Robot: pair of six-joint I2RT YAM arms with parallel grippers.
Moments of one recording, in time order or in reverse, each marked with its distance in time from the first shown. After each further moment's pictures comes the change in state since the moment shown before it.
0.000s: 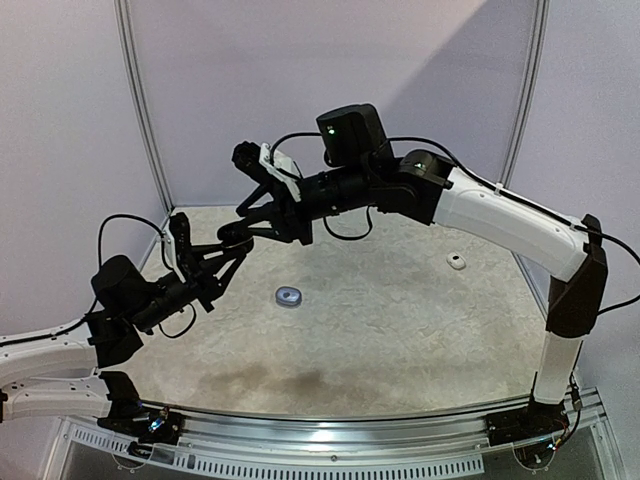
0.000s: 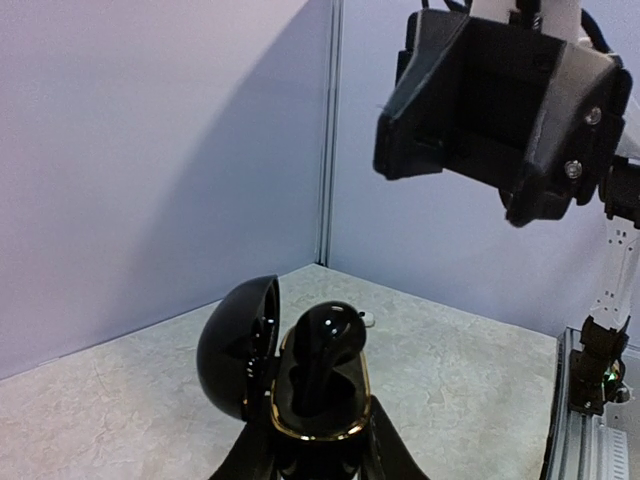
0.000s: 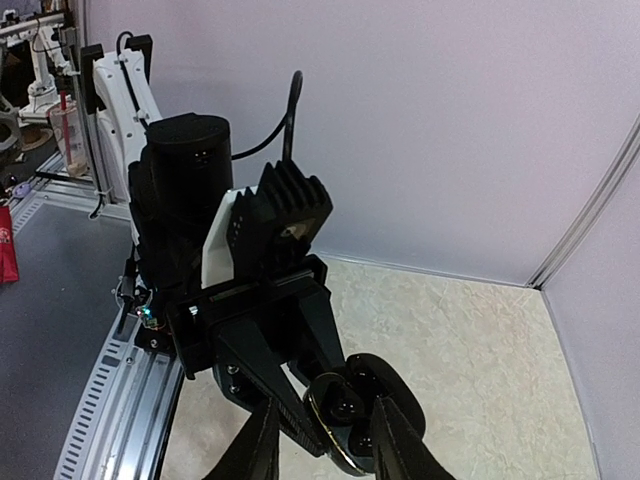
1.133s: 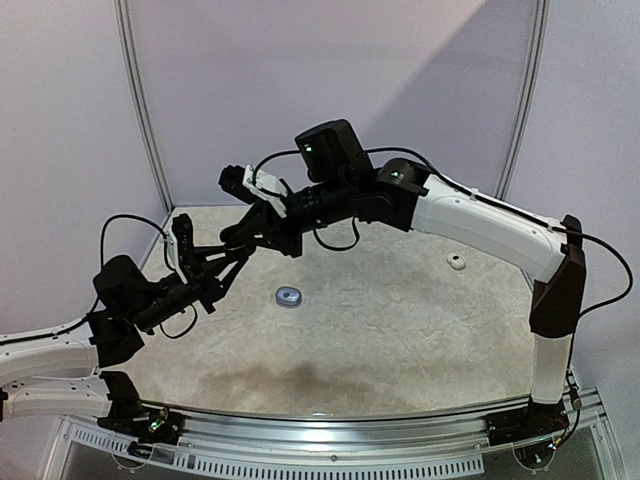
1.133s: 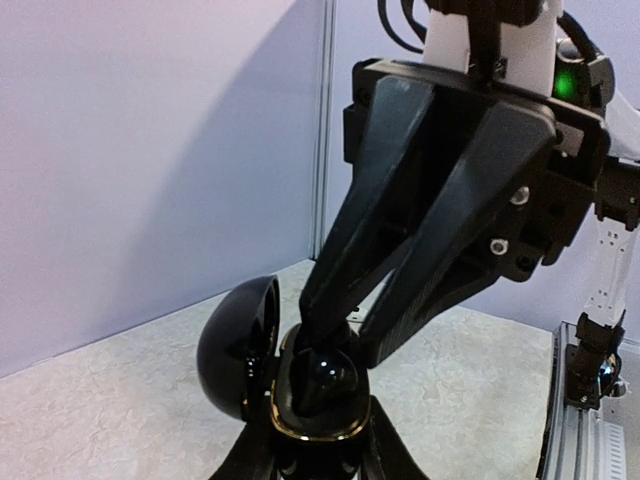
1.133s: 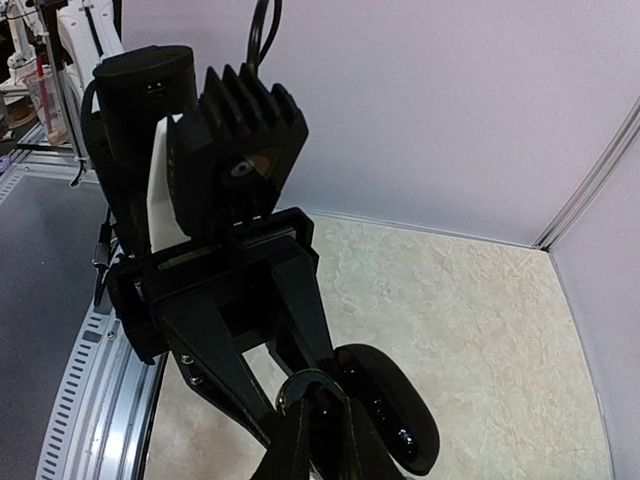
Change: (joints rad) left arm -0.001 0.013 0.000 0.001 0.018 0.003; right arm 0.012 0.089 0.058 -0.068 0.064 -0.019
